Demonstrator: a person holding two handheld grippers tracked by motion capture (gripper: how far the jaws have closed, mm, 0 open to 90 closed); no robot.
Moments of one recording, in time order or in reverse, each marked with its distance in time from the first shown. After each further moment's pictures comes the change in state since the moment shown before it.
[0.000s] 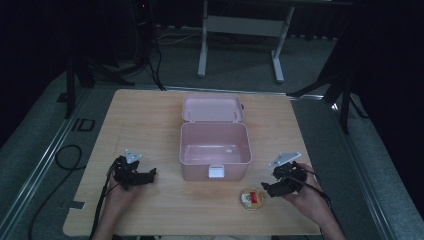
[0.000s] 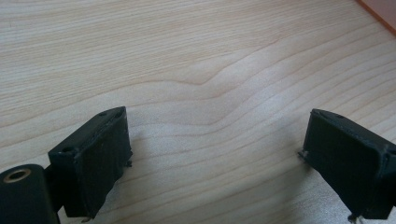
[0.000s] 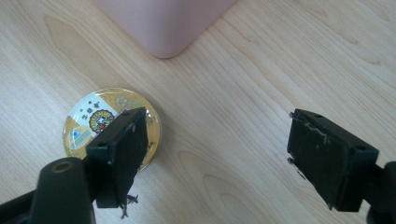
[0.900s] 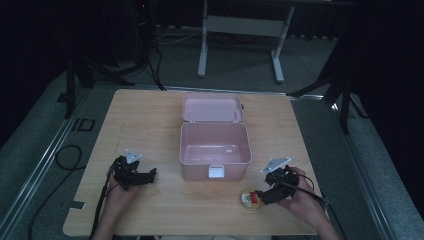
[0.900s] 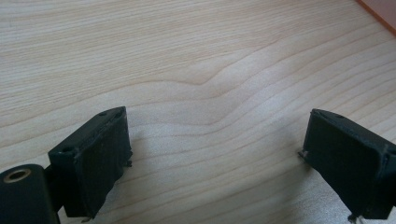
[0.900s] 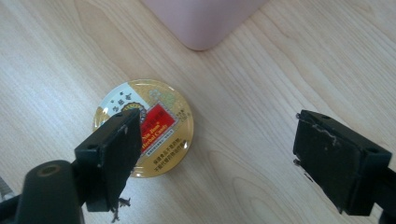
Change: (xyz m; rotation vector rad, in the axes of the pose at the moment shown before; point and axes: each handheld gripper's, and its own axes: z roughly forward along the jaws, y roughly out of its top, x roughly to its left) left arm 0.000 0.000 0.000 0.000 0.000 0.000; right arm 0.019 0.002 0.009 0.041 0.048 -0.059
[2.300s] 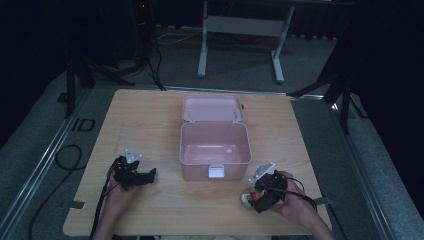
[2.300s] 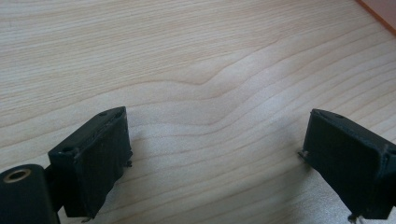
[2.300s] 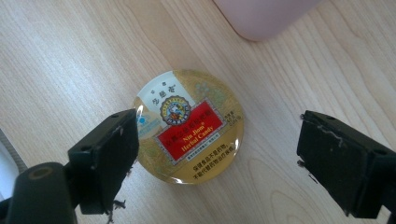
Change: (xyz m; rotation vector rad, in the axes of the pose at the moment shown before) left arm 0.000 0.000 0.000 0.000 0.000 0.000; right arm 0.022 0.007 0.021 0.087 0.070 -0.100
